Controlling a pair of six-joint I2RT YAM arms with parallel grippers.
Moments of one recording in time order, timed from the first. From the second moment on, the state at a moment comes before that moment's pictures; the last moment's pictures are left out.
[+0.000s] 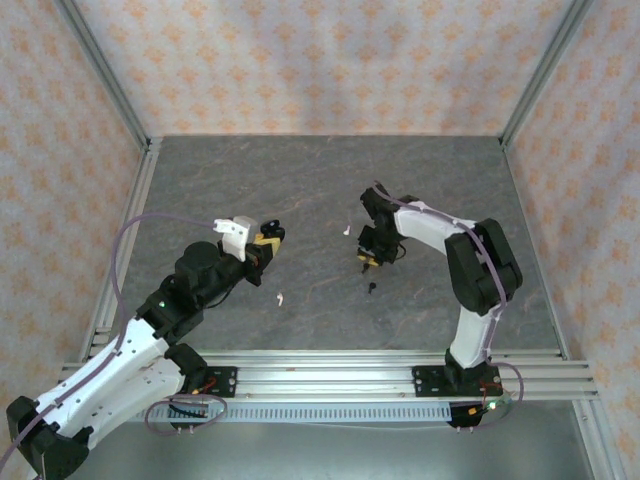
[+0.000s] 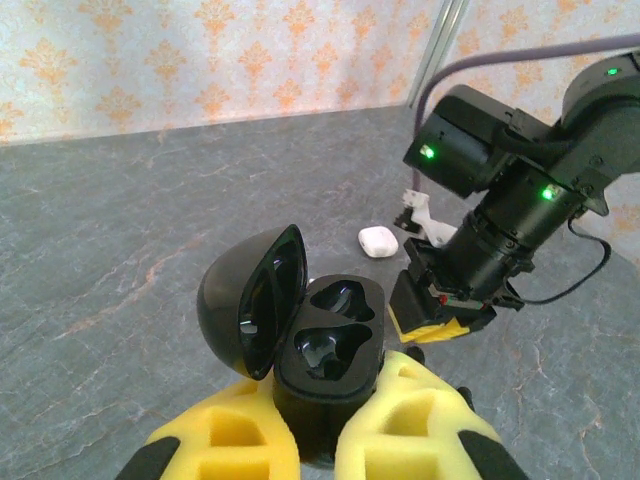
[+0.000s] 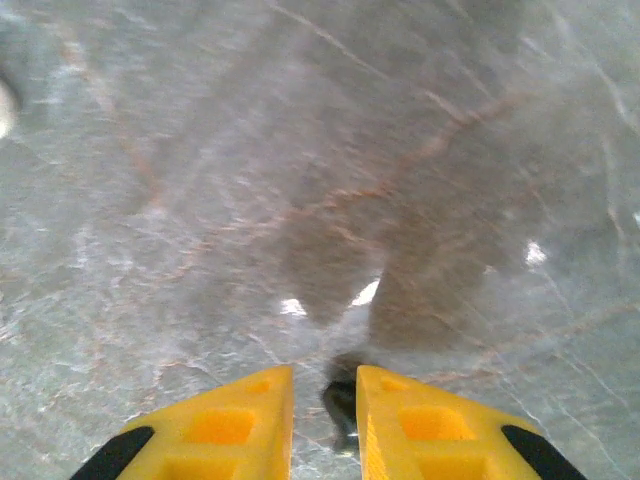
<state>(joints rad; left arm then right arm) -0.60 0.69 0.60 -0.17 0.00 -0.23 0.47 1.85 1.25 -0.79 -0.19 0.84</state>
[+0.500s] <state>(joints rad) -0.60 0.71 0.60 -0.16 0.02 -0.23 0.53 1.86 1.36 -0.92 -0.10 0.73</state>
